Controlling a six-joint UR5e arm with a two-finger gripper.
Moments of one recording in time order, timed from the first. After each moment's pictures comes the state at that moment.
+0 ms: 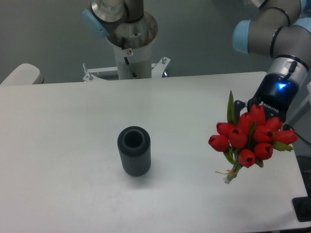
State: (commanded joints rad) arm 2.87 -2.04 -1.39 -0.88 0.32 1.15
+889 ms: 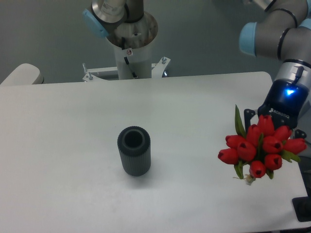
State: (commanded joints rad) arm 2.87 -2.06 -1.32 -0.88 0.63 1.28
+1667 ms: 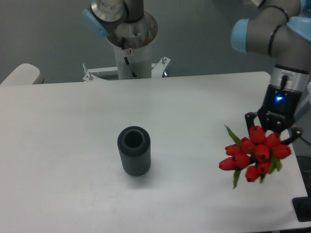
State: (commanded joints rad) arm 2.83 -1.97 -1.51 -0.88 1.05 1.41
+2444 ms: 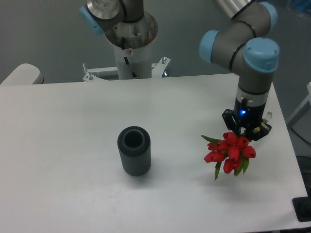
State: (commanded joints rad) arm 2.72 -1.99 -1.62 -0.89 1.53 1.27
